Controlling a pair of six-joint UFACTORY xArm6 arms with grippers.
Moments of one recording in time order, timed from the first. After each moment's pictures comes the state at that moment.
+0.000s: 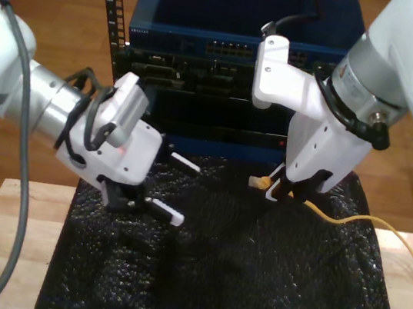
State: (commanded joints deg) left arm 5.2 -14.7 -46.3 -58.6 92.0 -246.5; right arm 22.4 -25.0 -55.9 17.5 73.3 -68.0
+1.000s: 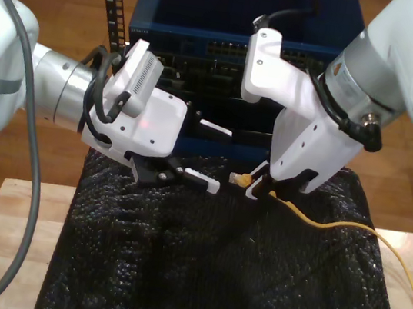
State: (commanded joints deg) left arm 4.8 -15.3 -47.3 -69.1 92.8 -246.1; right arm 23.7 -23.6 -57.2 21.0 71.7 -67.8
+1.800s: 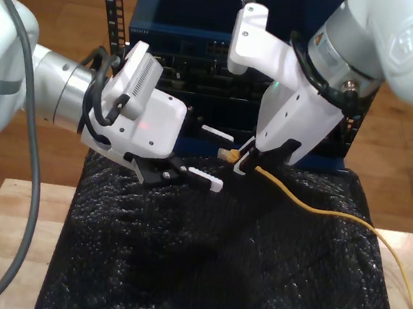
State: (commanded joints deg) left arm 5.0 -15.2 -47.1 -69.1 92.3 -244.8; right arm 24.3 -18.0 -63.4 21.0 71.7 -66.3
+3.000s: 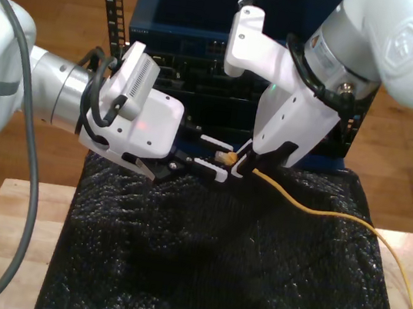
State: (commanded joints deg) left arm 5.4 -15.3 -46.8 -69.2 92.4 -245.0; right arm 24.7 -18.0 -62.9 21.0 71.7 -65.9
